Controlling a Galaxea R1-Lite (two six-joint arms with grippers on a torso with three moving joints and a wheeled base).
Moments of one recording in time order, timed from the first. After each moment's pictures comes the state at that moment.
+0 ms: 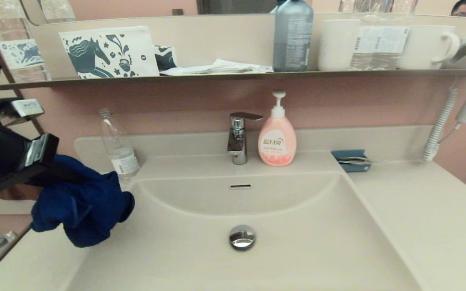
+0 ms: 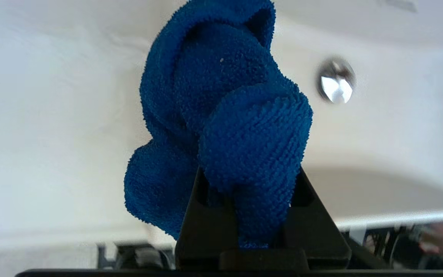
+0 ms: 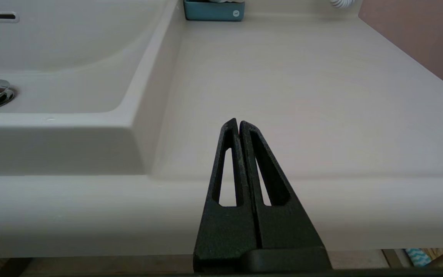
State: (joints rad) left arm 0.04 1.52 -1.61 1.11 -0.20 -0.22; right arm 0.00 0.00 0.00 0.00 0.03 -0.03
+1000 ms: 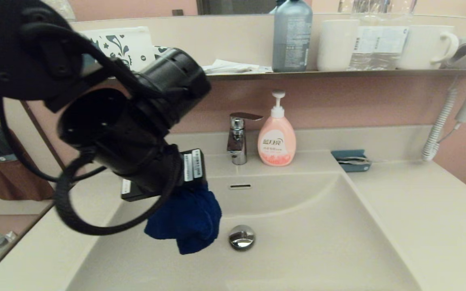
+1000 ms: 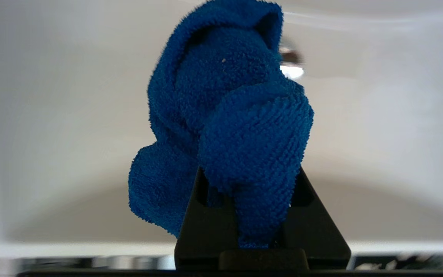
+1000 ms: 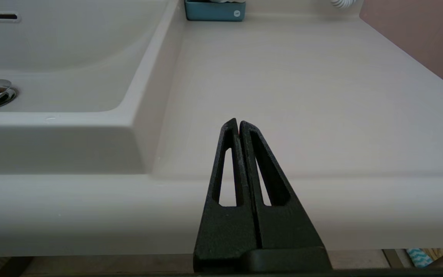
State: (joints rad) left arm -0.77 1.80 -1.81 1.12 0.35 -0.84; right arm 0.00 0.00 0.00 0.00 0.03 -0.03
